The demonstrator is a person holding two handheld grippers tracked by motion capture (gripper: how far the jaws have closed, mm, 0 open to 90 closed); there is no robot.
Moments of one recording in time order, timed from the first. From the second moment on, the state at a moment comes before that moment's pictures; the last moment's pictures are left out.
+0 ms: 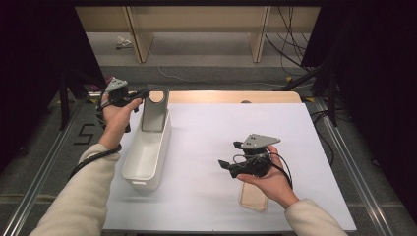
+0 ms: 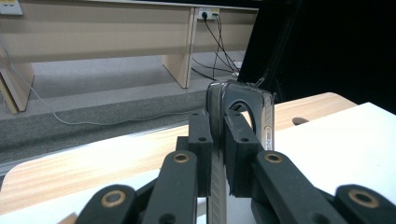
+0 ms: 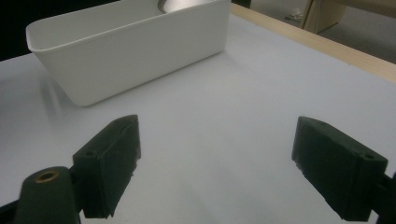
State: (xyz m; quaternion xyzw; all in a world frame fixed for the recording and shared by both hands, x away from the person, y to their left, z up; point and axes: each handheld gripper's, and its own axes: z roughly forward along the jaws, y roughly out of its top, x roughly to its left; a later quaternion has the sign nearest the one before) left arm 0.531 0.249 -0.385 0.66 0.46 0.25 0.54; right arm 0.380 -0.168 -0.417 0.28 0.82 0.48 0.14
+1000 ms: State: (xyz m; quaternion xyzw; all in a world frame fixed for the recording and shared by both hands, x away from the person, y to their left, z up) left arm 0.537 0.253 -0.404 0.66 0.48 0.24 0.53; right arm 0.380 -0.167 -0.417 0.28 0.82 0.48 0.14
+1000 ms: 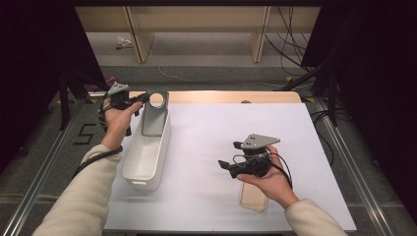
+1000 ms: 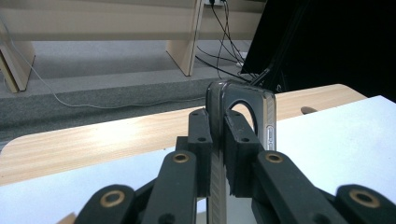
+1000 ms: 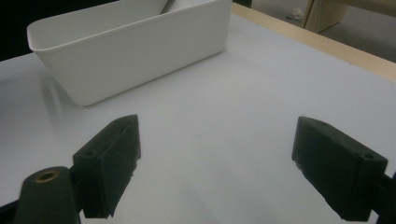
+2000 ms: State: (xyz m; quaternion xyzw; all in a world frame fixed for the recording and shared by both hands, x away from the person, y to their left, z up) left arm 0.540 0.256 -0.414 0.67 0.50 0.24 0.49; right arm 0.380 -0.167 -0.417 0.28 0.82 0.48 0.14
